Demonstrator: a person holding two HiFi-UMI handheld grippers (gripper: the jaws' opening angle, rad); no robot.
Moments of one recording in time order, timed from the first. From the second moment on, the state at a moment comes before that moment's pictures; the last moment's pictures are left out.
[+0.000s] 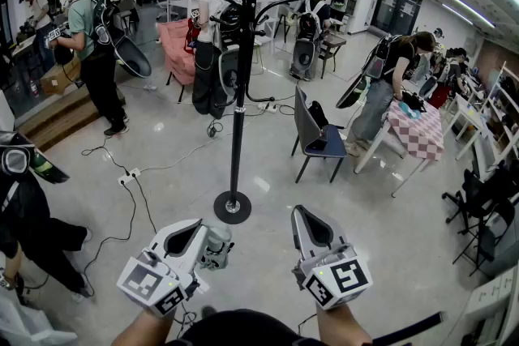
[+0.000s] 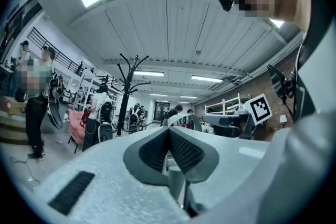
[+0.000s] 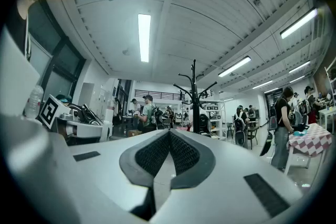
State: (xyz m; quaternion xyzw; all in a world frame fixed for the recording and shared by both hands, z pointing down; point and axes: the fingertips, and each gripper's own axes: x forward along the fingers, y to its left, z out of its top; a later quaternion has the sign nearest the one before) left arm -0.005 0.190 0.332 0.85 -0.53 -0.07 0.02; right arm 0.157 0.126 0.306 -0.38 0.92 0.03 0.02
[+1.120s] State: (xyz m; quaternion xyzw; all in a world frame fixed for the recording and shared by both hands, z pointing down) left arm -0.027 0.173 0.331 0.86 -0.51 -0.09 0.02; right arm 0.122 0.119 0.310 -0.37 0.93 0.02 0.04
